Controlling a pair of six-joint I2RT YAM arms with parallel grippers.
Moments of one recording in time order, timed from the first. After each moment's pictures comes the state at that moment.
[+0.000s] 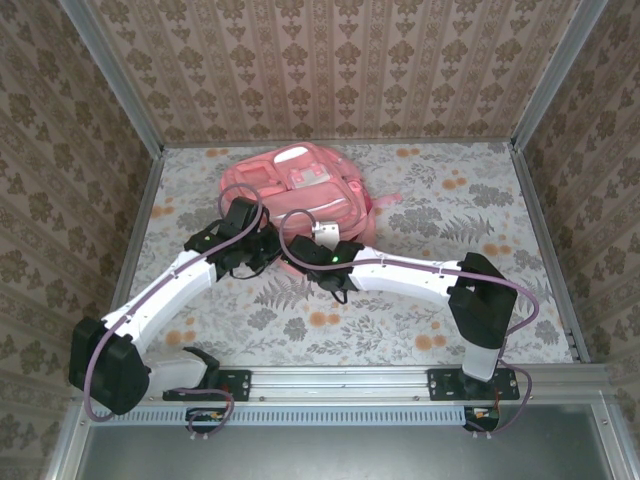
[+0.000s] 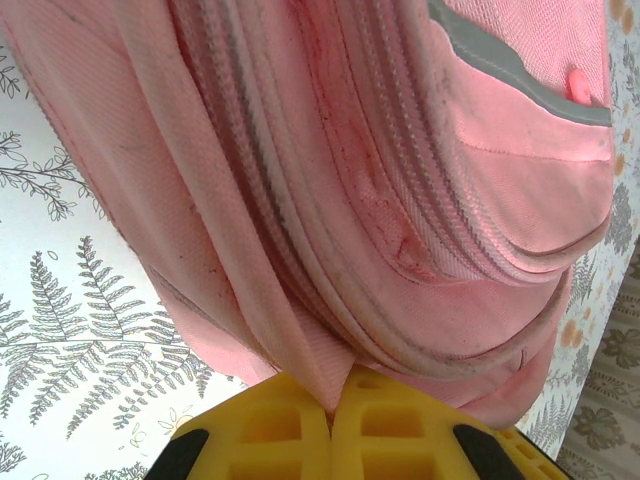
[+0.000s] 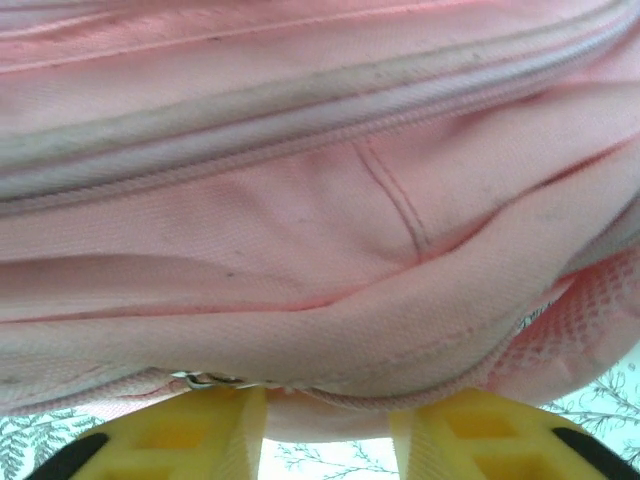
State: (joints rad) left arm -0.56 1.22 0.94 -0.61 0.15 -1.11; right arm 1.02 1.80 1.38 -0.71 0.54 0.88
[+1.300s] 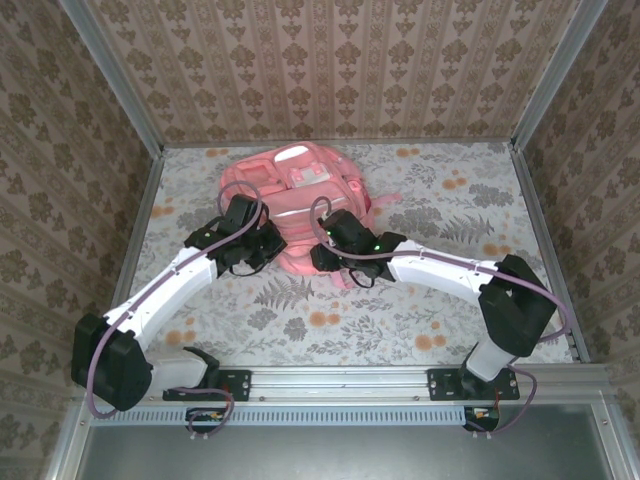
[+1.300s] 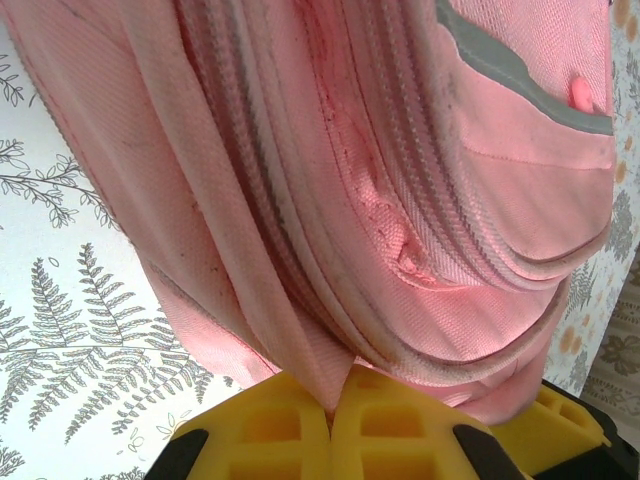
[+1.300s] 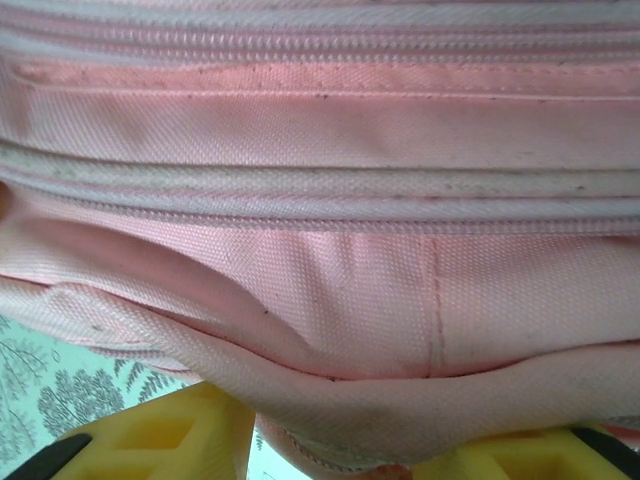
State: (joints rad) left arm -0.54 1.24 0.96 -0.61 0.16 -1.11; right arm 0.82 1.63 1.12 -0.32 0.05 0.45
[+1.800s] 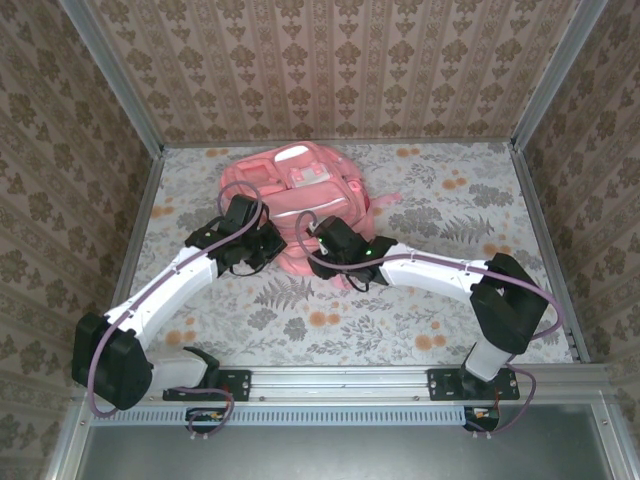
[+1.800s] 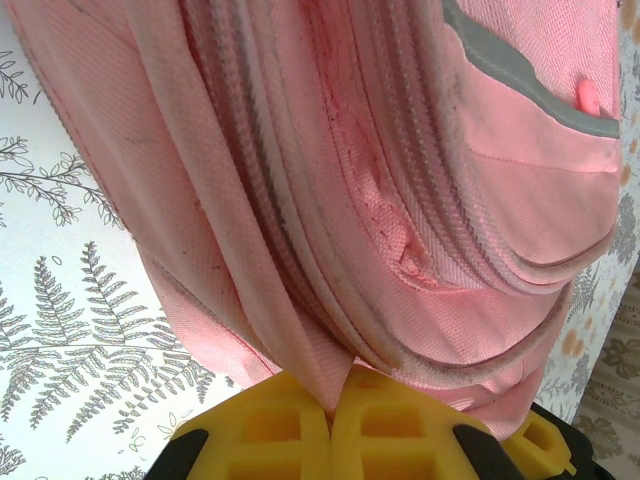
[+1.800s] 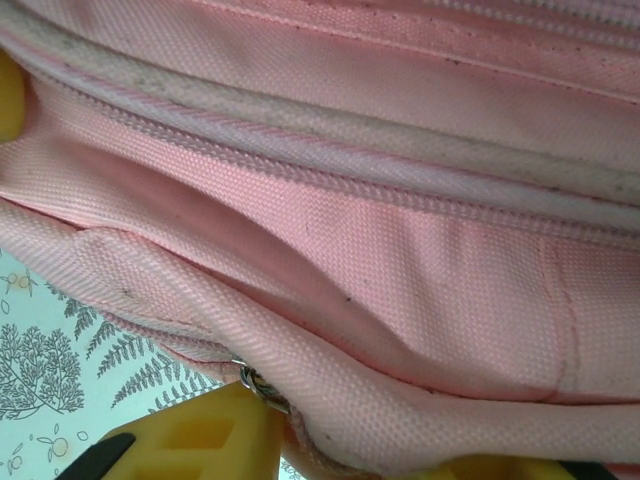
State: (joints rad) left arm -0.54 1.25 0.96 -0.61 0.16 -1.12; right arm 0.87 1.66 1.13 -0.32 0.11 0.31
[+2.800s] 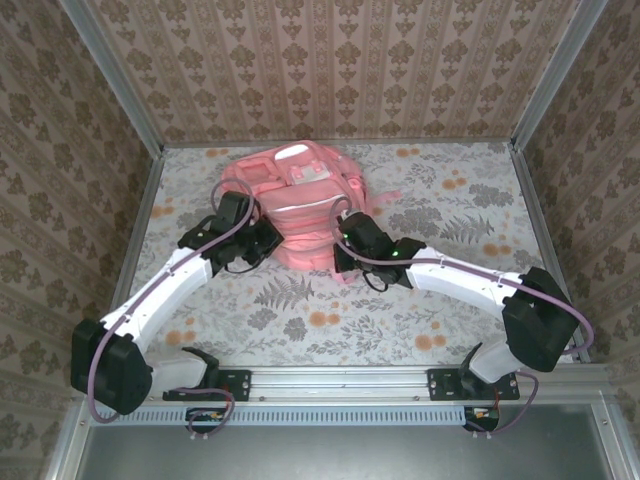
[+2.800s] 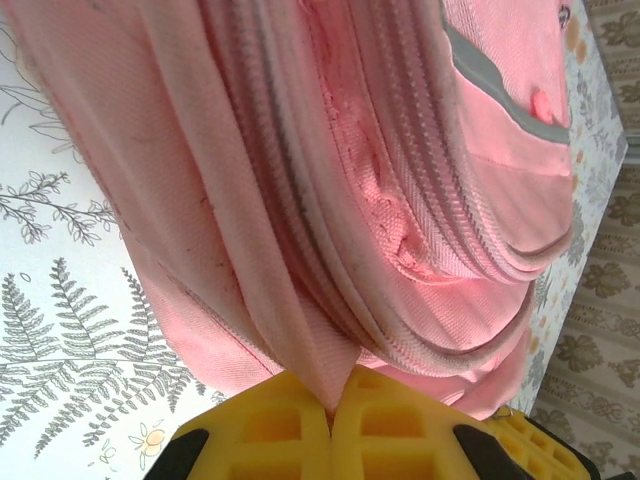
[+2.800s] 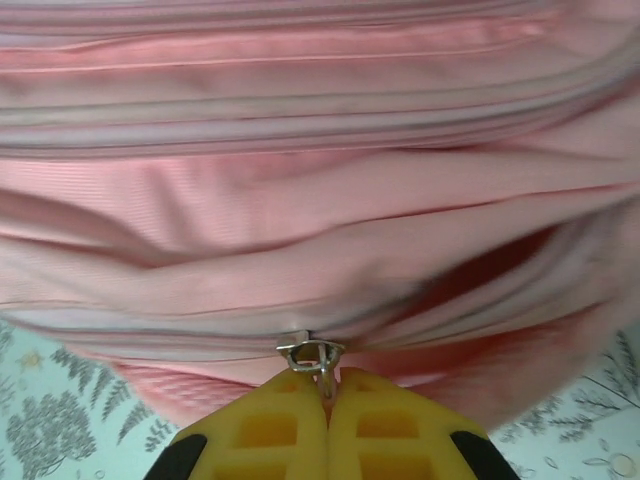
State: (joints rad) left arm -0.48 1.22 0.95 -0.58 0.21 -1.11; right arm 0.77 1.49 1.00 -0.31 0.15 0.53
